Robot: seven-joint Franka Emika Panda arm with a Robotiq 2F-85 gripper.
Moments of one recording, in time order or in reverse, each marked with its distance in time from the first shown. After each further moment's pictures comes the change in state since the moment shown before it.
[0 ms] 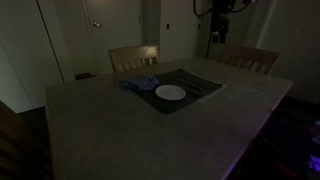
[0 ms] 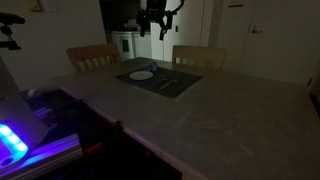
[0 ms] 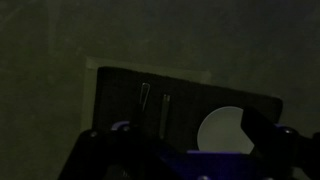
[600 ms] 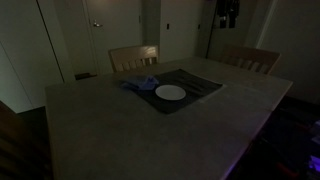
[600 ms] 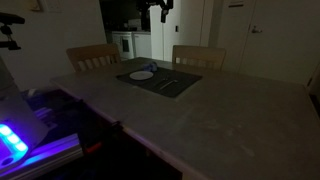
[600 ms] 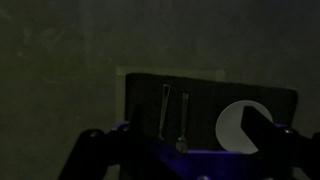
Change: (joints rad) arm 0.002 -0.121 0.001 0.009 -0.112 -0.085 0.152
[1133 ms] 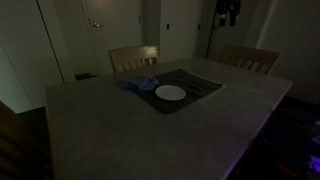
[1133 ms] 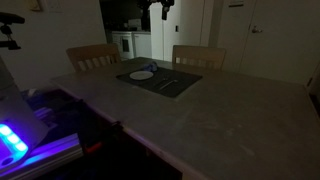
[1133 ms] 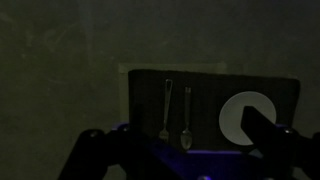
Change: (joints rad) arm -0.002 -0.017 -0.005 0.001 0.002 0.011 0.042
